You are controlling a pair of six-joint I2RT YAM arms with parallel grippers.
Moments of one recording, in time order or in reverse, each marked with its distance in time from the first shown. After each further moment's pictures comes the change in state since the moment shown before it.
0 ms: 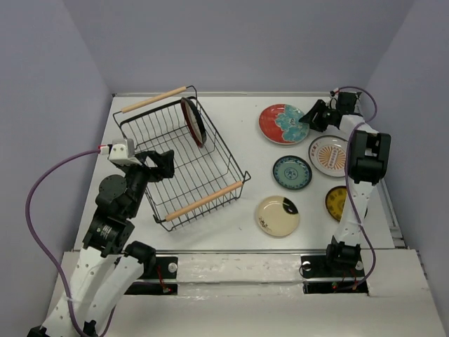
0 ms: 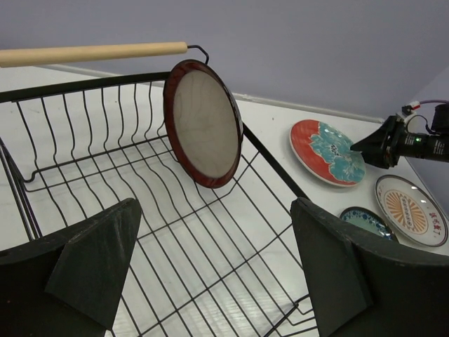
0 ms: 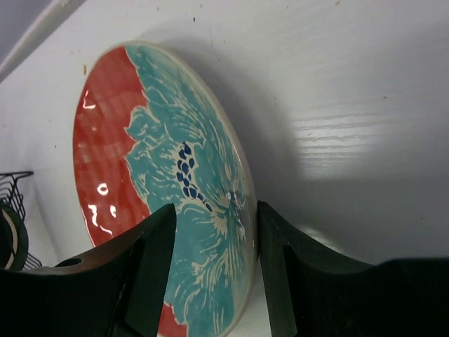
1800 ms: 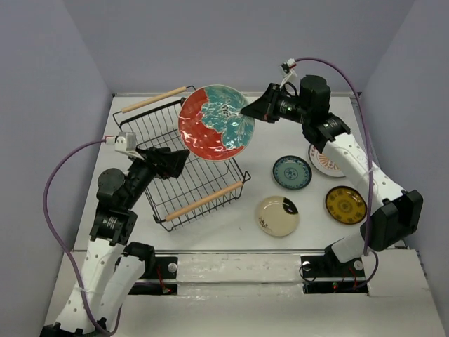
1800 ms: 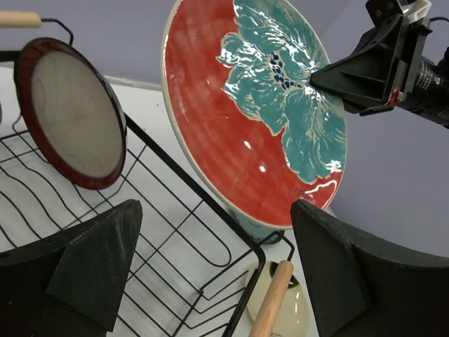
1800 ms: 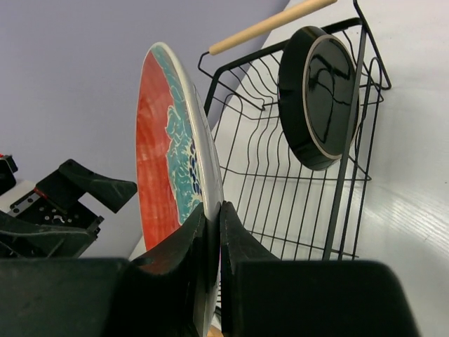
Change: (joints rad) left arm 0.145 0.053 -0.032 0.169 0.449 -0.234; right arm 0.609 -0.834 -0.294 0.067 -0.013 0.237
